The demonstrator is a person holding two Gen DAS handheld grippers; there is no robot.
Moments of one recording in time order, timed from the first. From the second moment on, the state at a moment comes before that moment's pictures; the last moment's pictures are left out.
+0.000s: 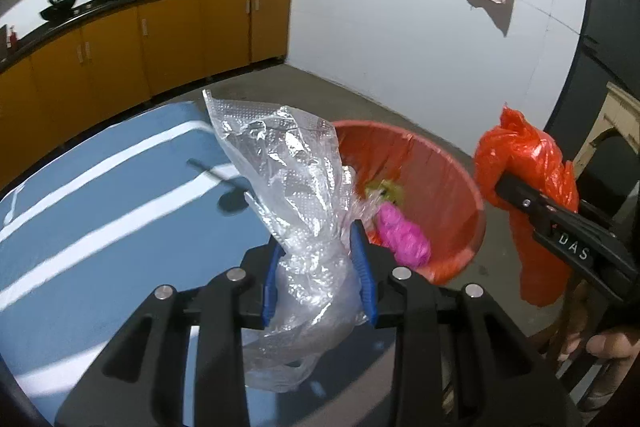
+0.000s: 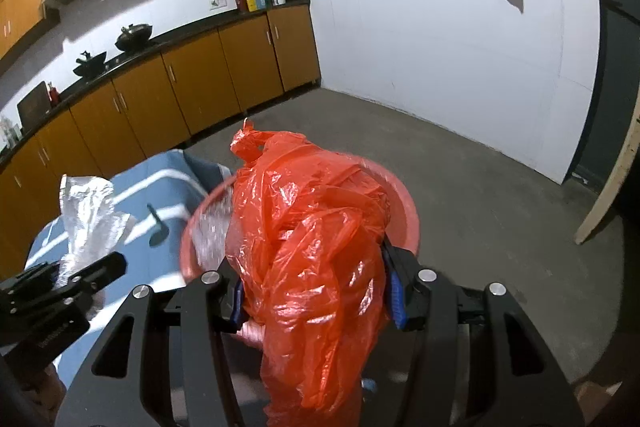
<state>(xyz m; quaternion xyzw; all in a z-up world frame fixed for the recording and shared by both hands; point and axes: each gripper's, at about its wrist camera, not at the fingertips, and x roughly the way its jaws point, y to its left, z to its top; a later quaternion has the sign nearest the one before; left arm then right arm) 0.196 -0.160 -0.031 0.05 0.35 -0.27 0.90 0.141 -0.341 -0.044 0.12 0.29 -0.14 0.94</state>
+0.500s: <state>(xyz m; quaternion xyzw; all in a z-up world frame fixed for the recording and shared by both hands) 0.263 -0.217 -0.054 0.06 0.39 -0.34 0.86 0.199 -0.374 -0.049 0.16 0.29 -0.14 0.93</state>
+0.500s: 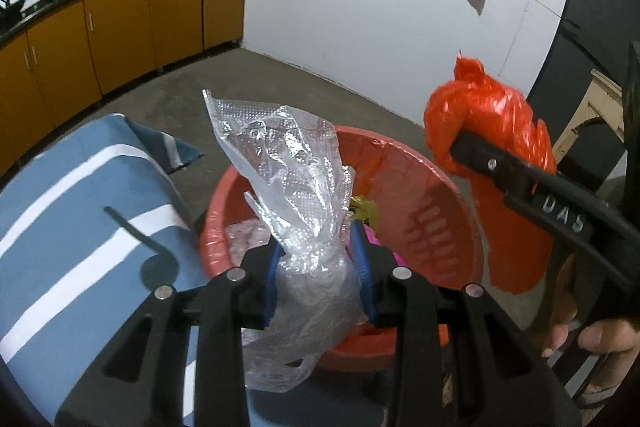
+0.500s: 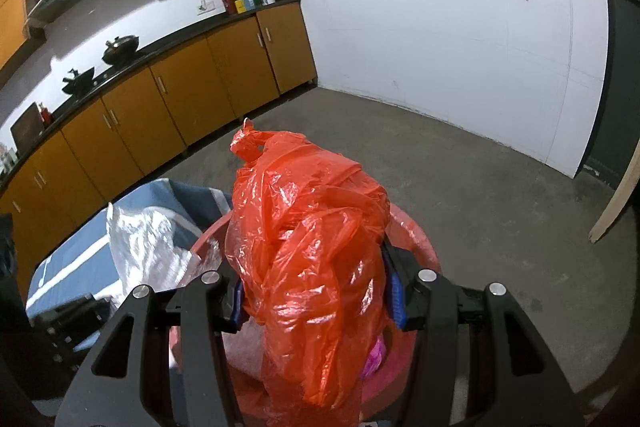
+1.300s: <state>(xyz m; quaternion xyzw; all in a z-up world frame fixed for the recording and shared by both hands) 0.176 -0.109 -0.005 0.05 0.31 -0.19 0.93 0.091 -0.340 -0.007 0.10 0.20 -0.16 0.96</state>
